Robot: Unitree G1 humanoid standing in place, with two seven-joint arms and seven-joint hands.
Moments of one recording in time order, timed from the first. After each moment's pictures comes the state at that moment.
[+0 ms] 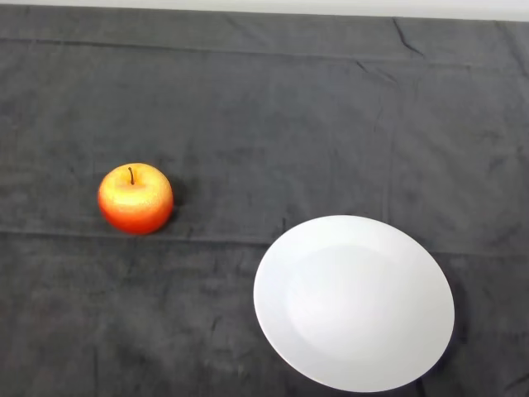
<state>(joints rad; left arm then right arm) -0.33 0.75 0.65 1.18 -0.49 -0.39 0.21 -0.75 -0.60 0.16 1.15 -0.37 0.04 -0.10</state>
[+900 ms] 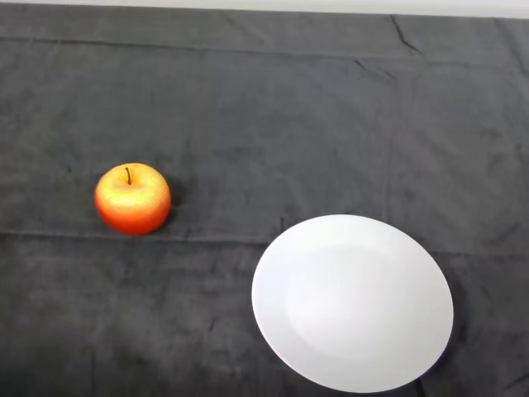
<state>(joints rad) -0.51 0.72 0.60 1.12 -0.41 -0.38 0.21 -0.75 -0.60 0.16 1.15 -0.37 0.04 -0.10</state>
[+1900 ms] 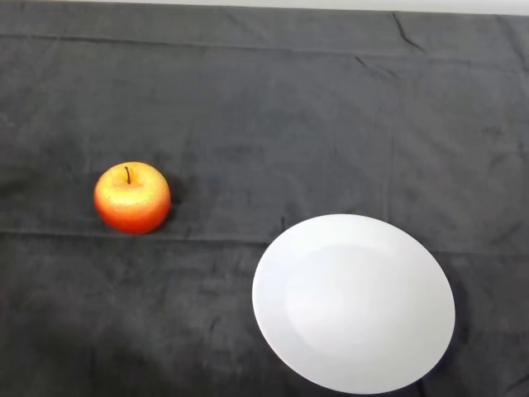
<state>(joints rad) -0.66 0.55 0.45 1.11 -0.33 -0.53 -0.03 -0.75 -0.60 0.16 1.15 -0.37 0.04 -0.10</state>
